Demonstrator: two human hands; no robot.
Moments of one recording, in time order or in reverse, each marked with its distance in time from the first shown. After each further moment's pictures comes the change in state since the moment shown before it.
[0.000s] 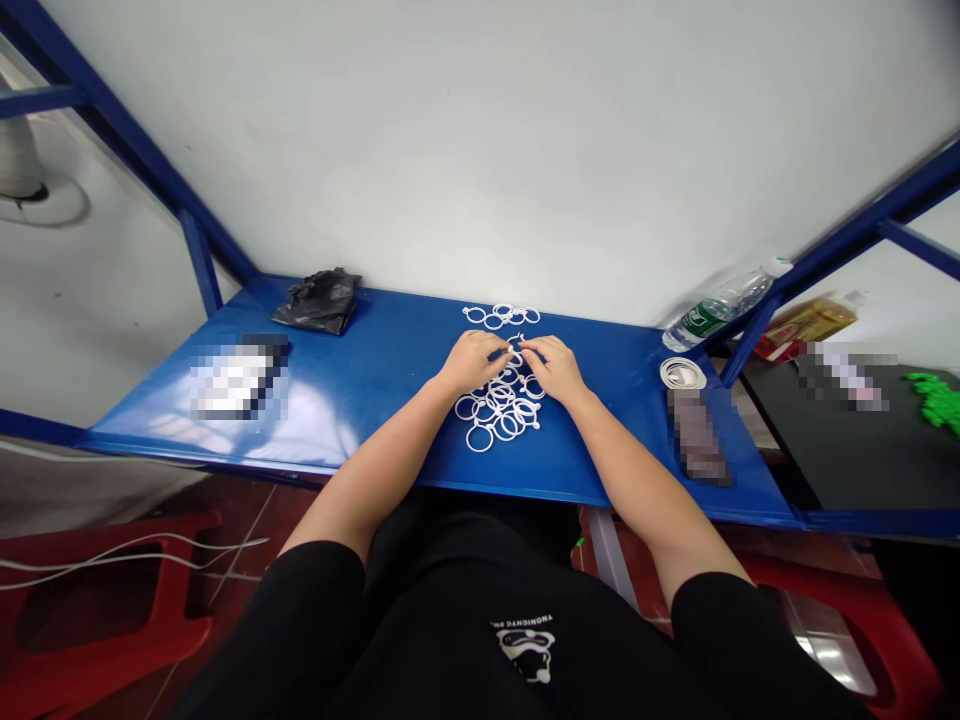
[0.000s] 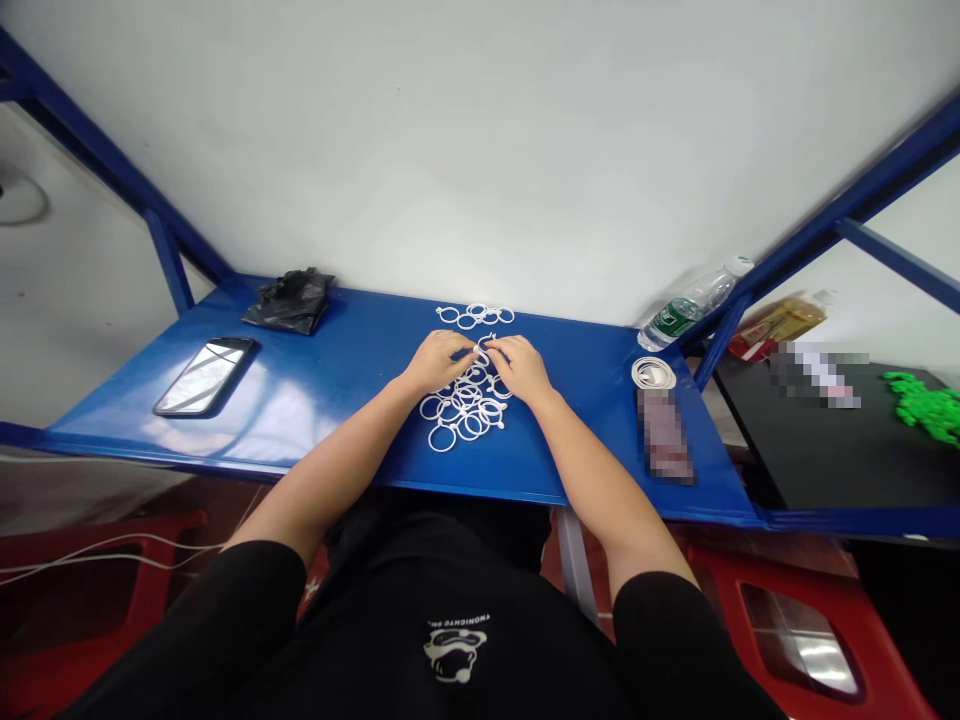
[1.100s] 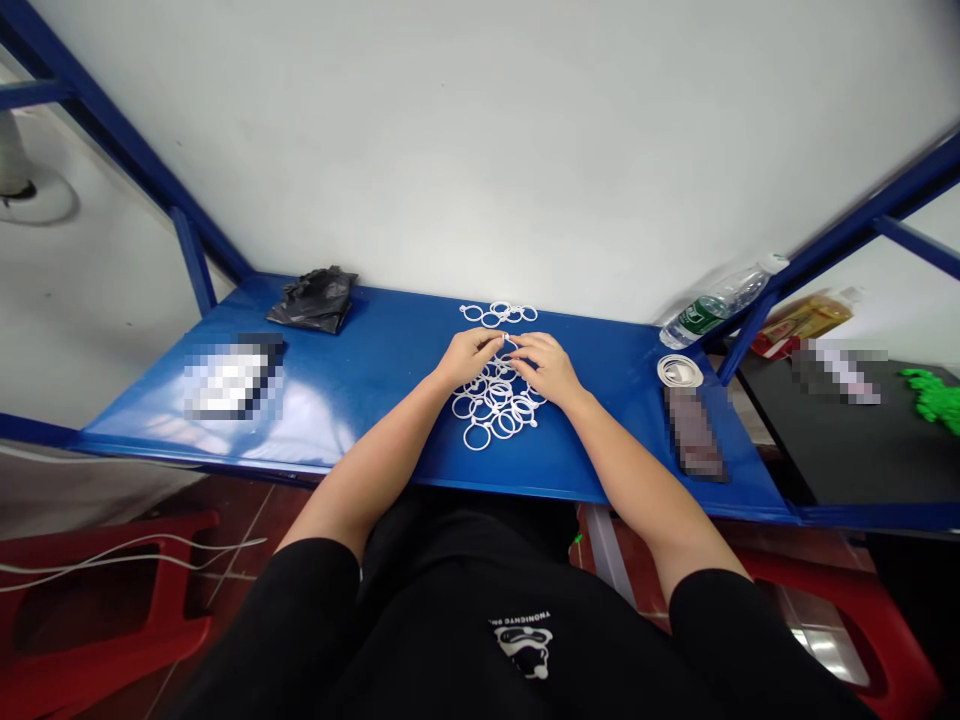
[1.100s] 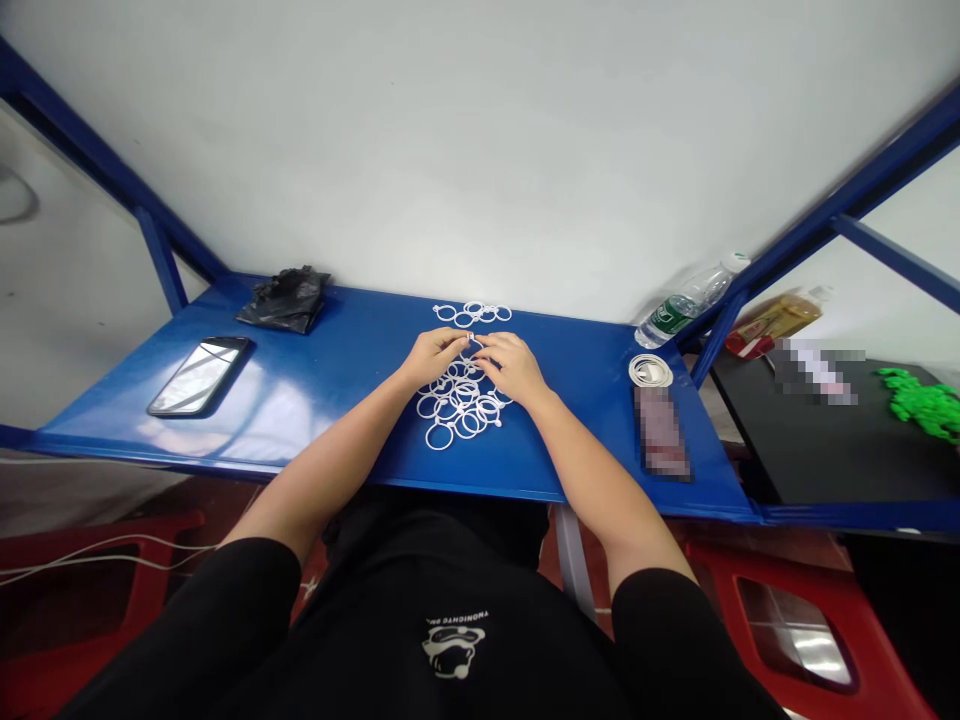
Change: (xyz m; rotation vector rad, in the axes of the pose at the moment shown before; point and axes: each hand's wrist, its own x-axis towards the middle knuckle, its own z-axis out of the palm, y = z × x) left_hand -0.001 -0.010 0.006 -0.335 0.099 -0.182; right_hand -0.001 -0.006 0.001 0.018 -0.016 -0.129
